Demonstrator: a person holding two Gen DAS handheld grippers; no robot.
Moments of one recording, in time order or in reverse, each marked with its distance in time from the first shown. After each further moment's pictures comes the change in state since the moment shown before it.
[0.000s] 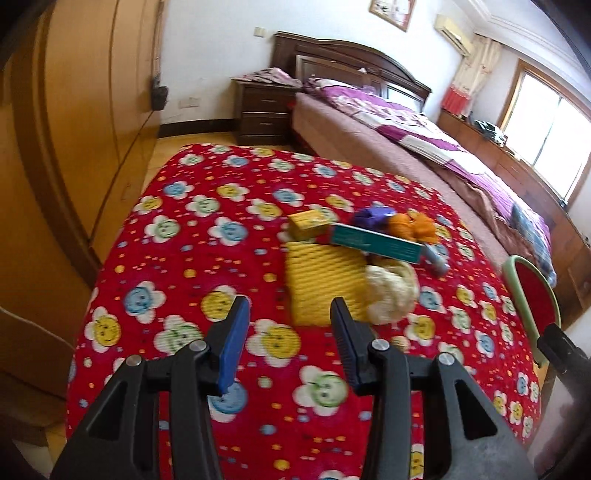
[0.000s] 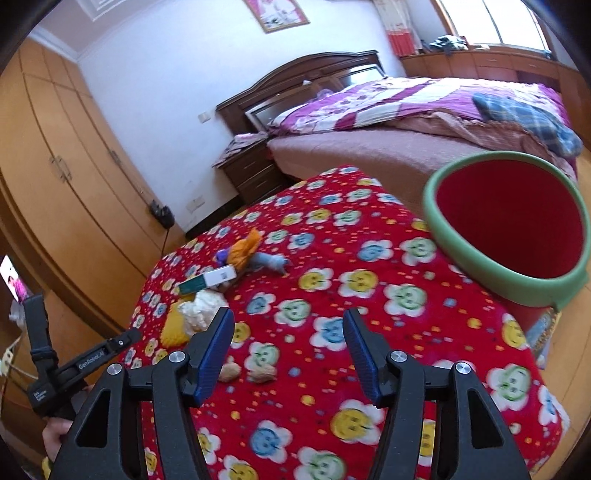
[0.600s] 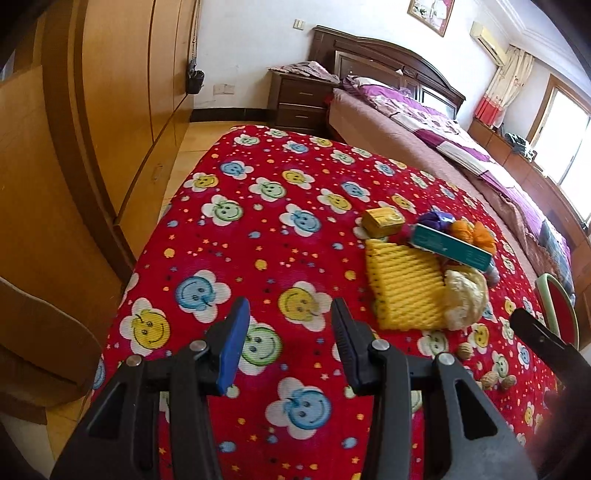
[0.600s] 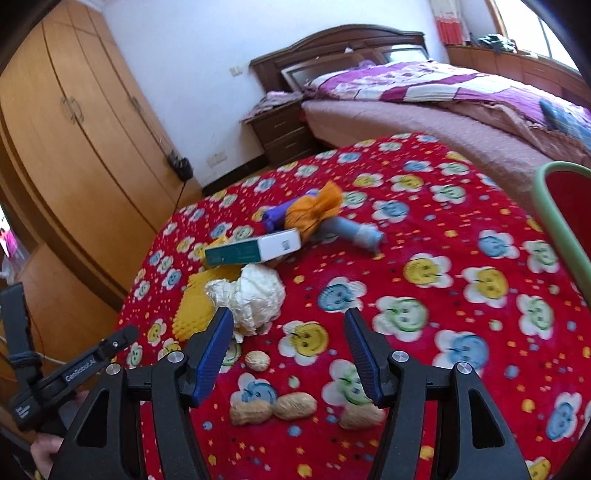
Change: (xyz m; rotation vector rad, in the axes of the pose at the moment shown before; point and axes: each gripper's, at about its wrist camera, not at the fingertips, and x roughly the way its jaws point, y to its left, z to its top) left arm 0.018 0.051 -0.004 -0.083 0.022 0.079; right arm 0.101 0.072 -0.008 -0.126 0.155 0.049
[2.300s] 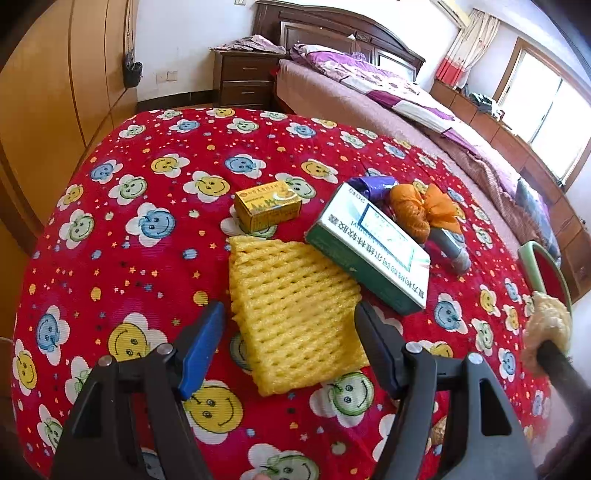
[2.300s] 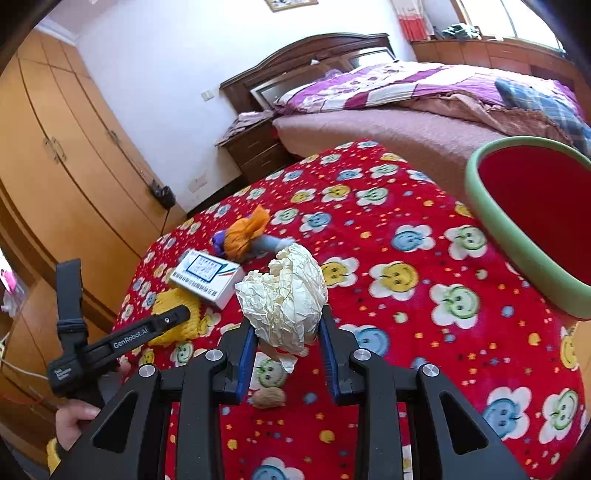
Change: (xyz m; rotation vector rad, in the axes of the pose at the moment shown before) left arm 0.062 -0.098 0.012 0.135 0.105 -0.111; right arm -0.056 -0.076 -0.009 0.126 -0.087 -0.032
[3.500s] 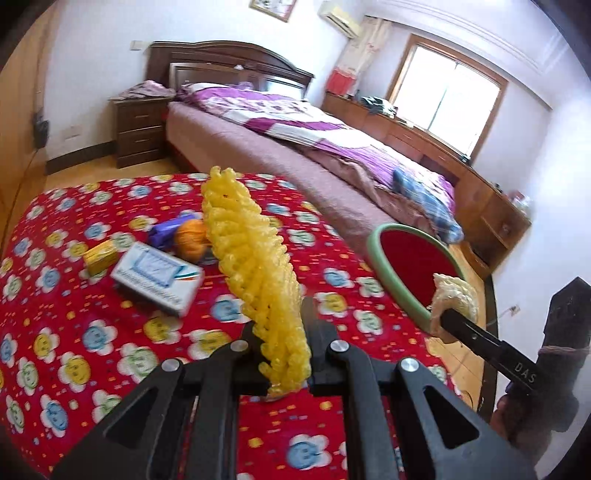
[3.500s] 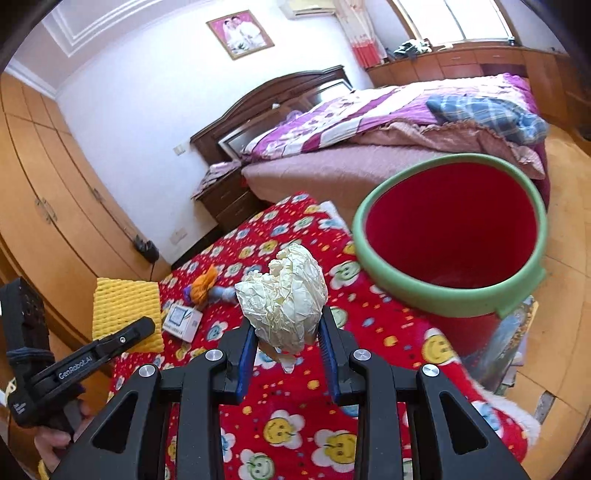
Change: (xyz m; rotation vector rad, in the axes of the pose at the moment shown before) left arm -0.094 -0.122 -0.021 0.230 -0.112 -0.358; right arm -0.102 -0.072 -0.001 0.124 -0.180 -0.065
